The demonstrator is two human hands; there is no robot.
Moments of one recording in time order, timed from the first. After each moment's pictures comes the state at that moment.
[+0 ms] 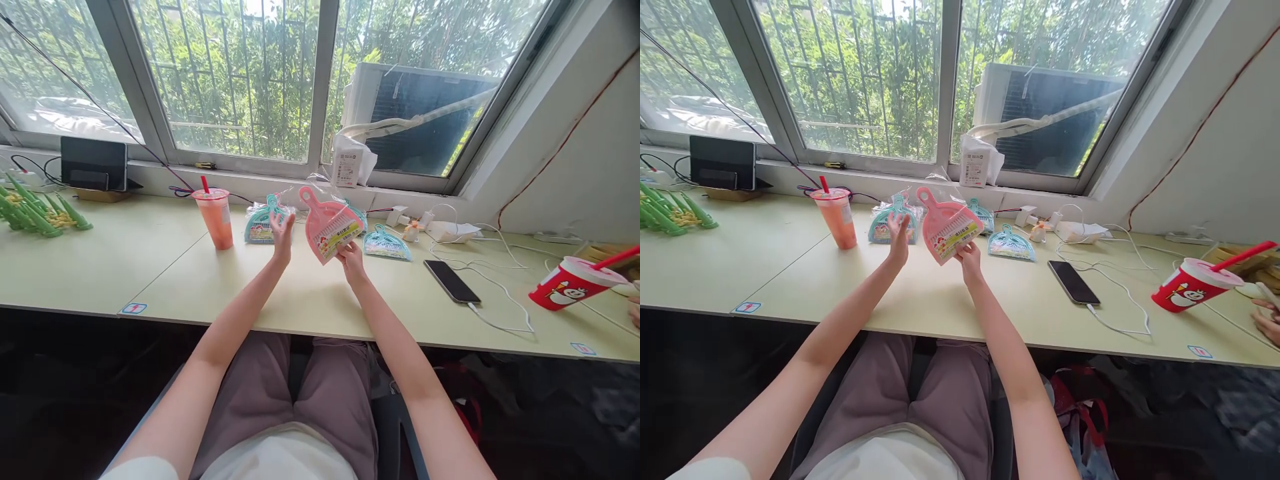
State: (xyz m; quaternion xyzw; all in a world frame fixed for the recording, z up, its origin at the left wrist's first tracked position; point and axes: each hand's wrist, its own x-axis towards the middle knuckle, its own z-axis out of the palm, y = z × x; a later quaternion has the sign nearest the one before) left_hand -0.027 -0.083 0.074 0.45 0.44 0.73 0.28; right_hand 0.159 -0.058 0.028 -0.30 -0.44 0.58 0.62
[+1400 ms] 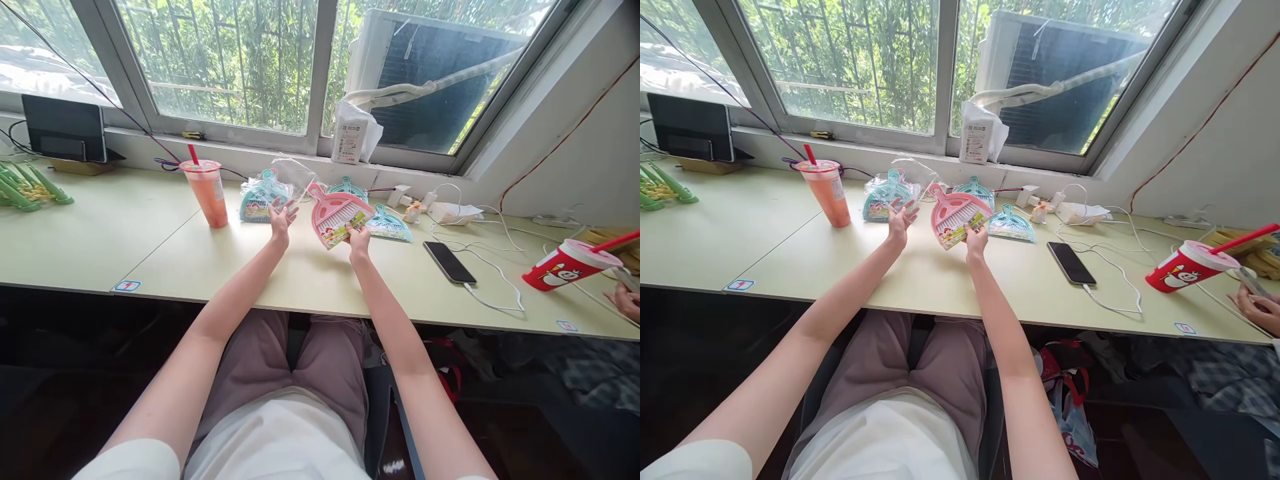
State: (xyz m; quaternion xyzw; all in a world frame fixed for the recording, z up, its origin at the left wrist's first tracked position) left_hand -0.034 -0.059 0.045 0.35 0.41 0.74 0.40; right_hand 0.171 -0.048 0.025 -0.47 -0.40 0.46 0.64
